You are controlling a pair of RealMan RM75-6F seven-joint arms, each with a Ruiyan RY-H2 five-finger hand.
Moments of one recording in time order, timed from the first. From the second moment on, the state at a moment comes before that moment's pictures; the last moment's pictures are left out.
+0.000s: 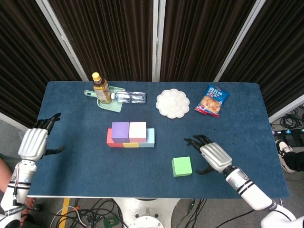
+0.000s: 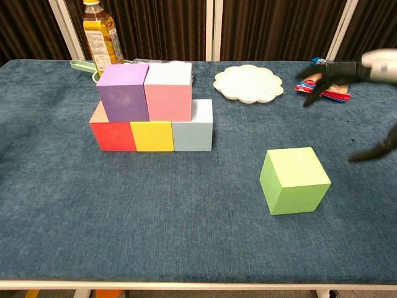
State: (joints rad) left arm -0.32 -1.13 -0.13 -1.73 1.36 1.33 0.07; right arm 0.60 -1.09 -0.04 -1.86 -1.47 0.99 0.11
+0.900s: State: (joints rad) left arm -0.30 -1.12 -0.12 -1.71 1.38 1.33 0.02; right arm 0.58 -1.30 -0.04 -1.73 -1.48 0.95 -0.22
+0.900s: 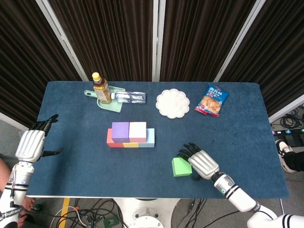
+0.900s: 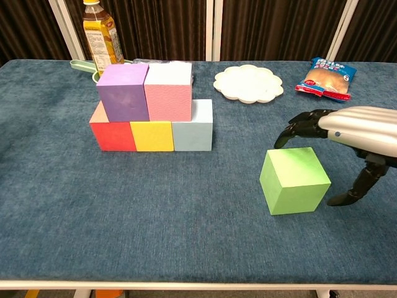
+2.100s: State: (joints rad) left arm -0.30 -1.21 -0.06 -1.59 1.45 1.35 0.27; right arm 0.93 -0.95 0.30 -2.02 -1.02 0.72 -0.07
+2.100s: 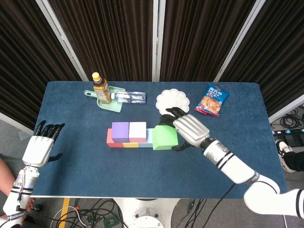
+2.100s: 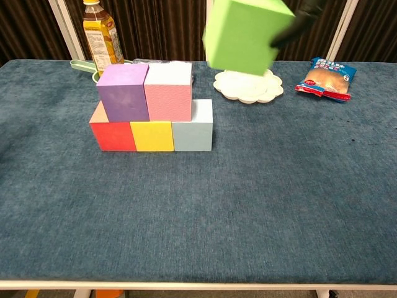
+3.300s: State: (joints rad) left arm -0.25 -1.22 -0.04 -1.52 1.51 1.39 0.08; right arm 1.57 -1.30 0.18 -1.69 -0.30 0.75 -0.48
